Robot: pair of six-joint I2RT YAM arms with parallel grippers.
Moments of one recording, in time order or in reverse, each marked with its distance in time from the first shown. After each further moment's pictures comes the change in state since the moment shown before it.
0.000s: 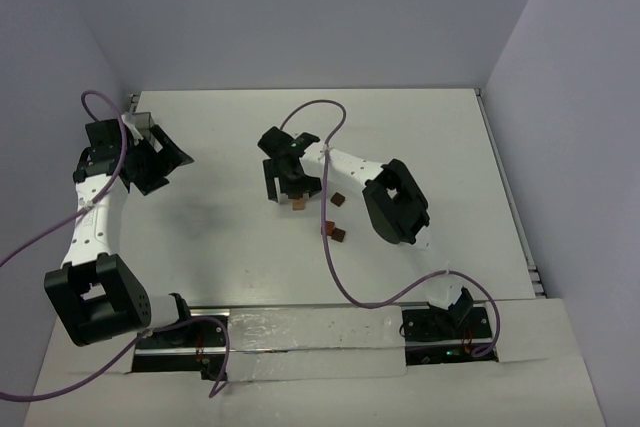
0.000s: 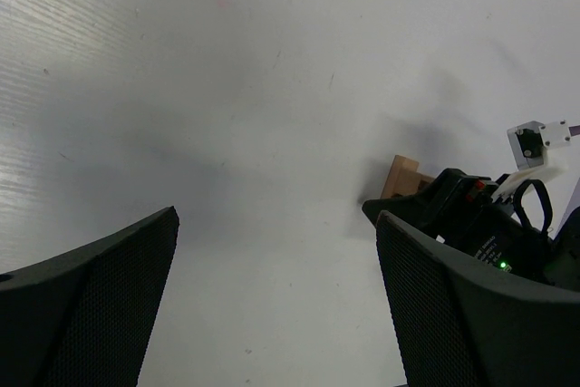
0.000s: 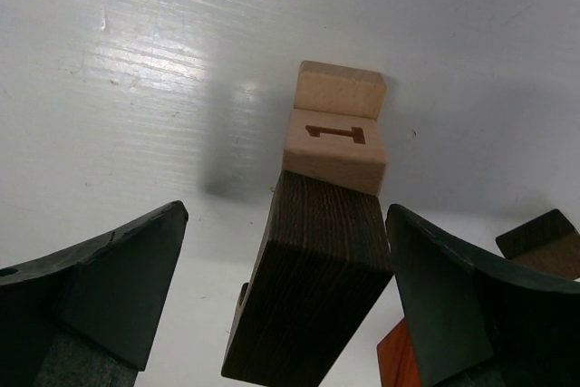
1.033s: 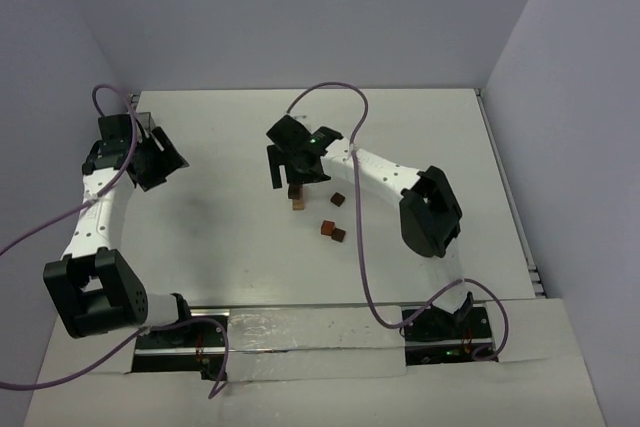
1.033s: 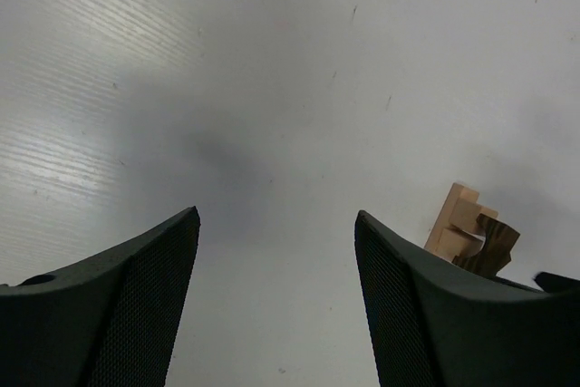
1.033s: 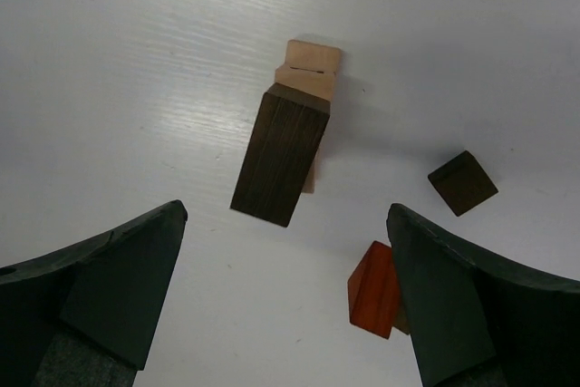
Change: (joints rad) left arm -0.075 0.035 0.030 -0.017 -0.201 0.028; right arm 0.019 -0.272 -0.157 0.060 0.076 -0.032
